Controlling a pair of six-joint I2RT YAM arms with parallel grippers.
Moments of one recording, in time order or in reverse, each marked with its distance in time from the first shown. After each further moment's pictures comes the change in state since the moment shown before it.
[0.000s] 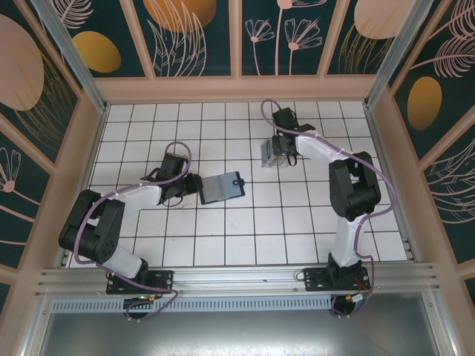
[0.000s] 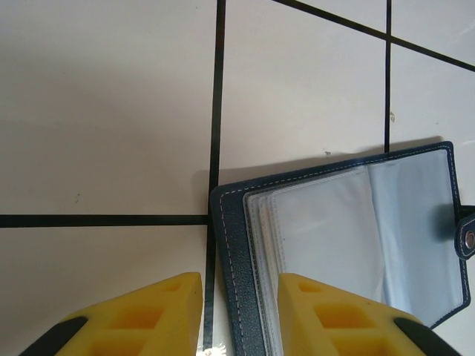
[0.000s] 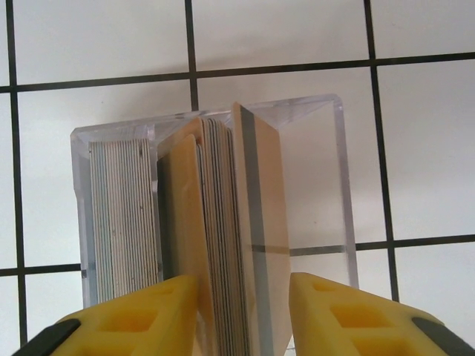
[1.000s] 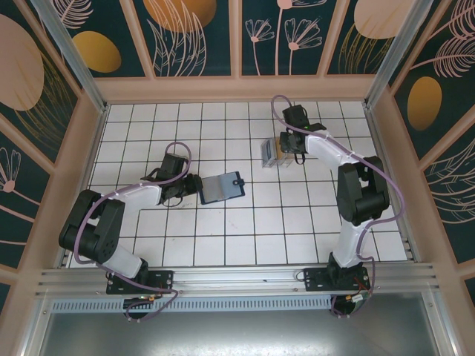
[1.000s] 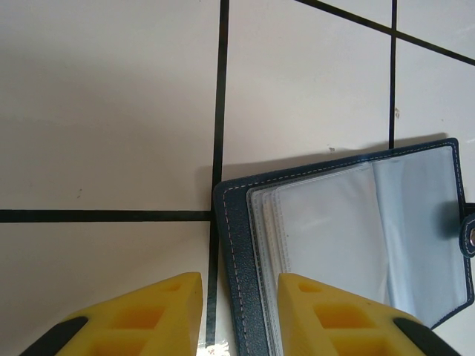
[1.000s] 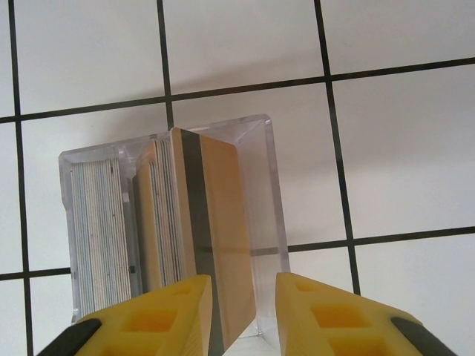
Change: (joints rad) left arm 0.000 0.002 0.000 -0.006 0.000 0.000; right arm -0.055 -0.068 -0.039 0.015 -0.045 -0.001
